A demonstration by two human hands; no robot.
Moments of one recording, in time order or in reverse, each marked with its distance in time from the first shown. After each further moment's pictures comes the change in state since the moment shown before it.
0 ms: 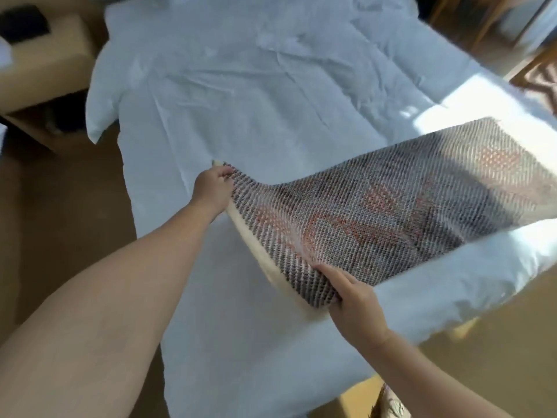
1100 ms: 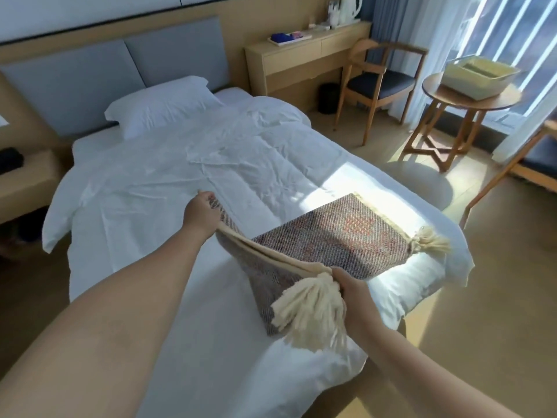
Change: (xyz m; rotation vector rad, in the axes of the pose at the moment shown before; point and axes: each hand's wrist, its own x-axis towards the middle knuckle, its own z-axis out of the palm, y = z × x) left_hand -0.096 0.306 0.109 0.197 0.068 0.247; right_hand -0.019 0.073 -0.314 0.587 0.158 0.629
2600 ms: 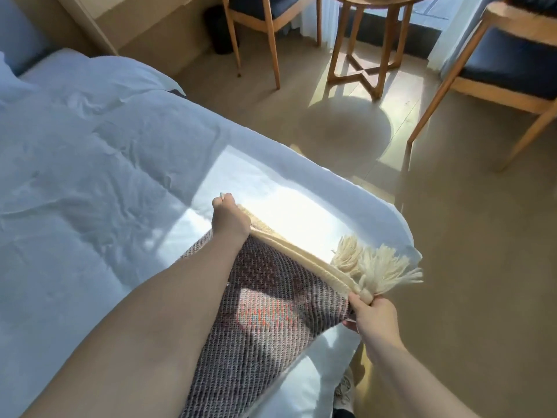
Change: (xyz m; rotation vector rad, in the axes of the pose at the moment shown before) left_hand 0.169 0.241 0.526 0.325 -0.287 0.094; right_hand 0.303 0.236 -0.295 0.395 0.535 0.638
